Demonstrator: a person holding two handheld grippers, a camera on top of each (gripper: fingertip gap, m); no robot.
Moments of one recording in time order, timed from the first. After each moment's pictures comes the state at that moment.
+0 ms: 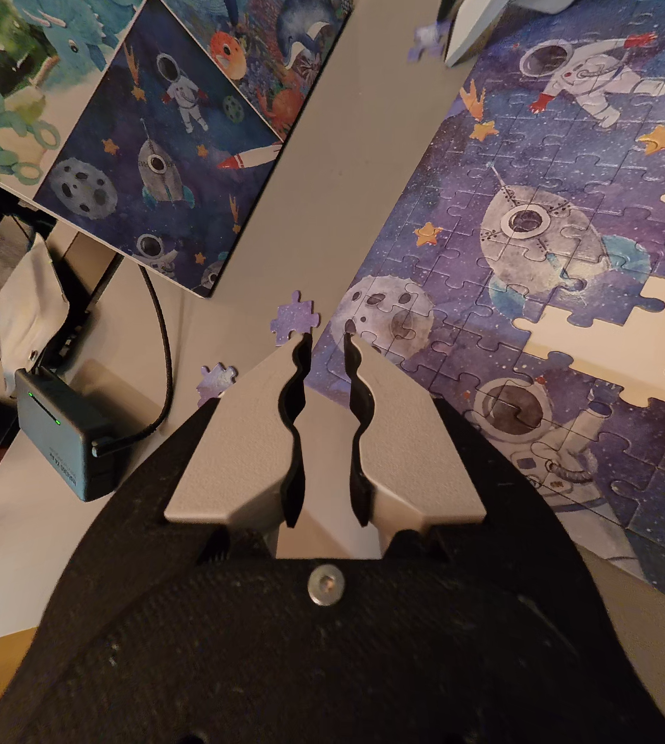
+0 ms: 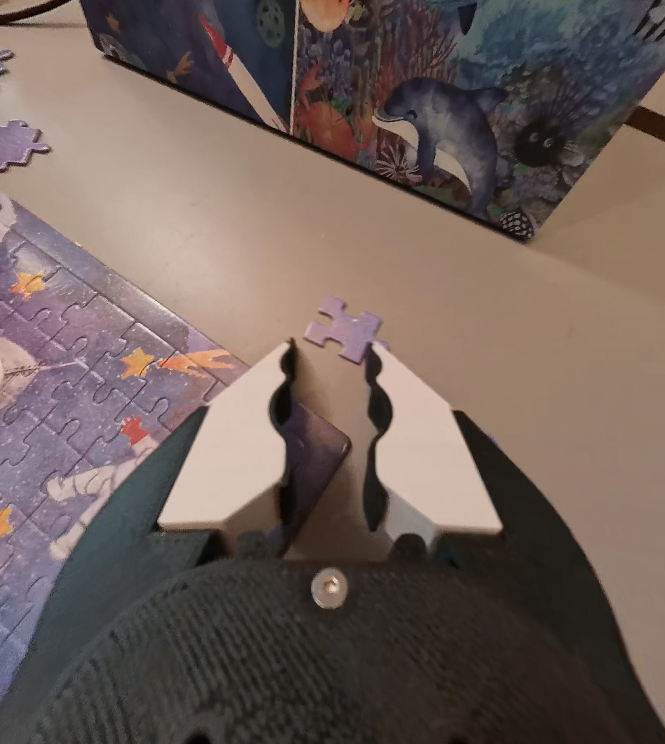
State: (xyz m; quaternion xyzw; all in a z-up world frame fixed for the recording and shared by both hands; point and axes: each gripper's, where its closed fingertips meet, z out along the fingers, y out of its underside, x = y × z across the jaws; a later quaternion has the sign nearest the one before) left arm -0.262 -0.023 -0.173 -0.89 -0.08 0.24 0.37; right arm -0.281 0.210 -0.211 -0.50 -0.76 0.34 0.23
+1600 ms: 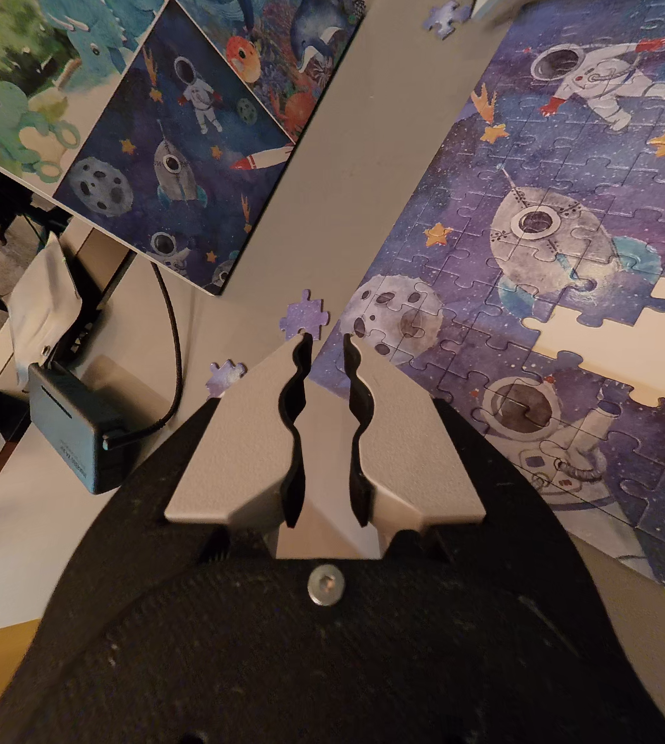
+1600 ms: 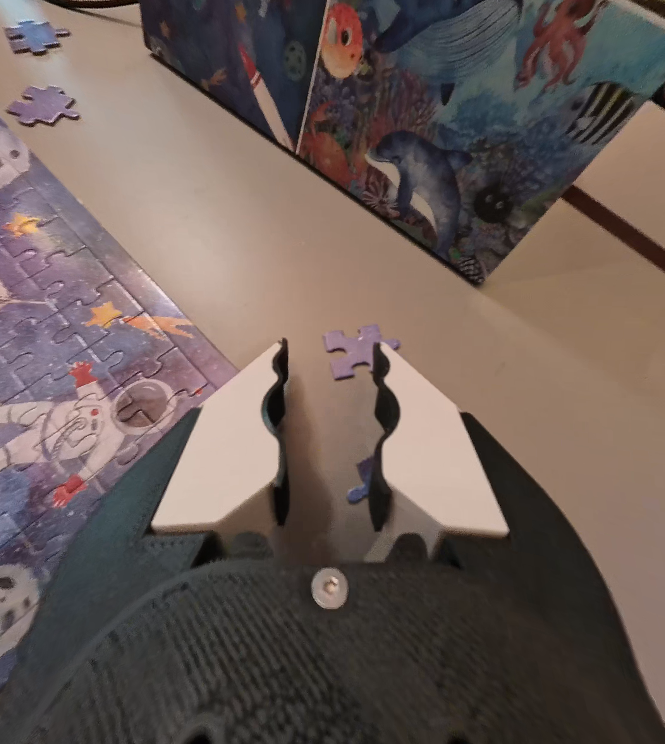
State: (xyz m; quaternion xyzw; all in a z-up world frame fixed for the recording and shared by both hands) left arm -0.266 -0.032 -0.169 -0.89 -0.08 0.25 0.38; right arm -0.282 0.243 -0.193 -0.40 -0.80 0.37 0.25
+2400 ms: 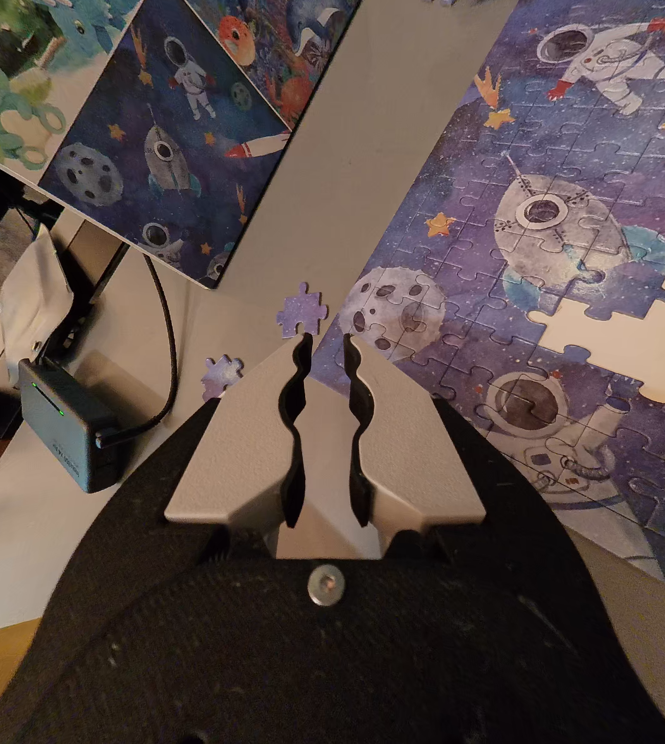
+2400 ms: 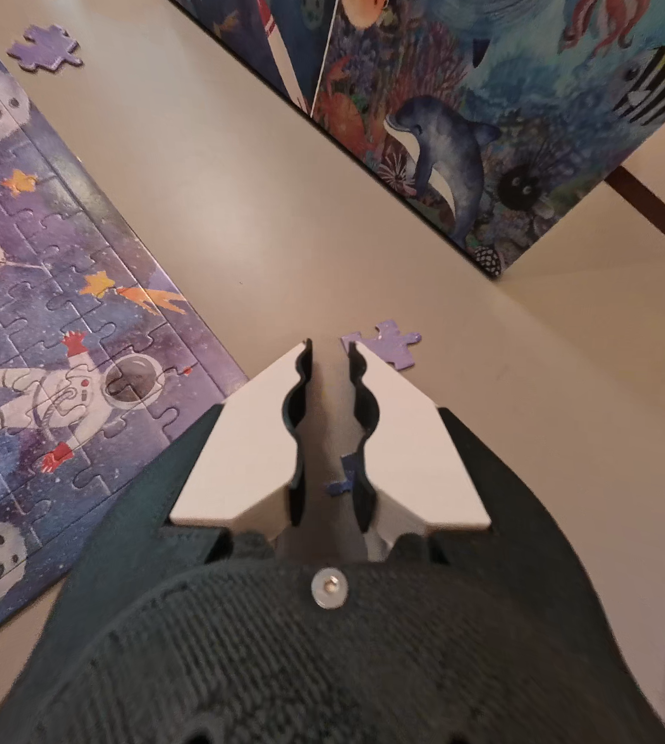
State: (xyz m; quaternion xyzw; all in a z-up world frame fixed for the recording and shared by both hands) left arm -0.268 -0.033 -0.175 -0.89 -0.08 0.25 0.37; right arm -0.284 0.246 -0.201 -0.38 -0.83 0.35 0.20
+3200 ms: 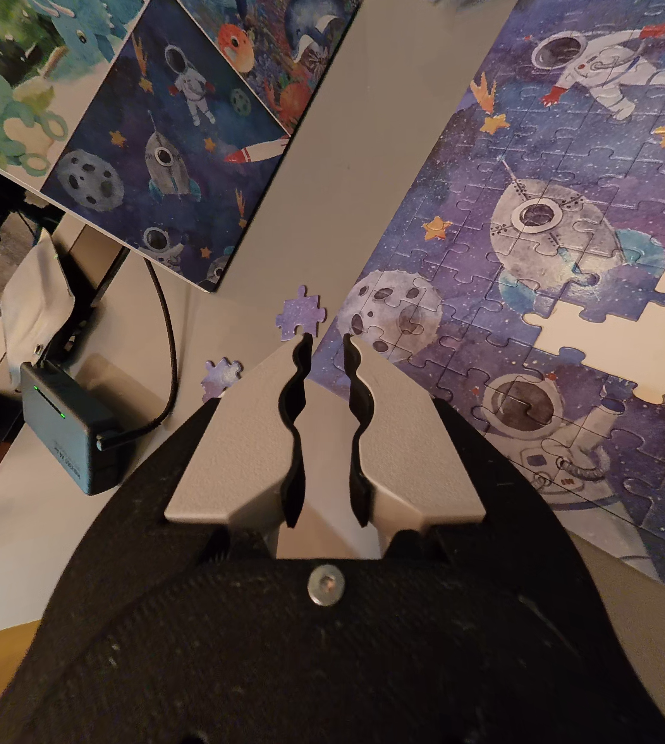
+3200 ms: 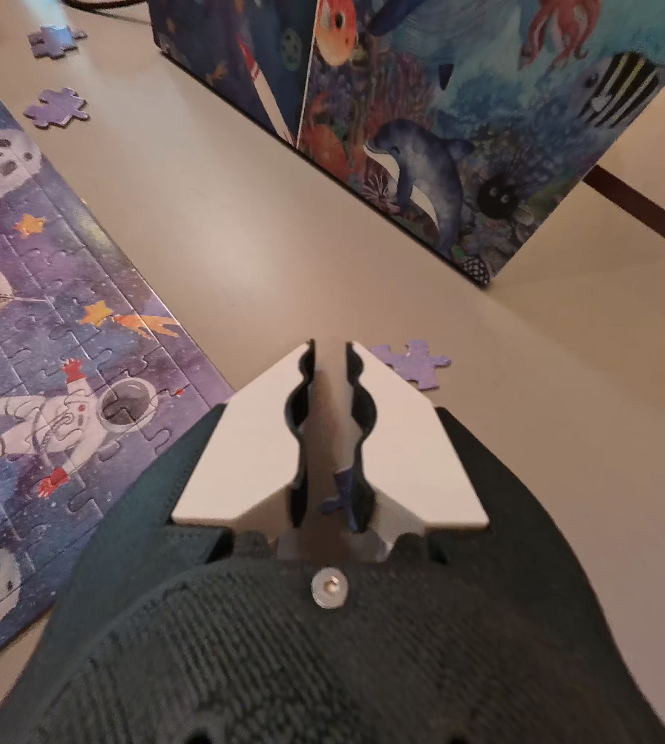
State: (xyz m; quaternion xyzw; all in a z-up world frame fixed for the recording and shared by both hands) left arm -0.266 -0.032 -0.174 -0.89 -0.08 0.25 0.37; right arm -0.296 0.240 -0.201 -0.39 -0.81 0.38 0.20
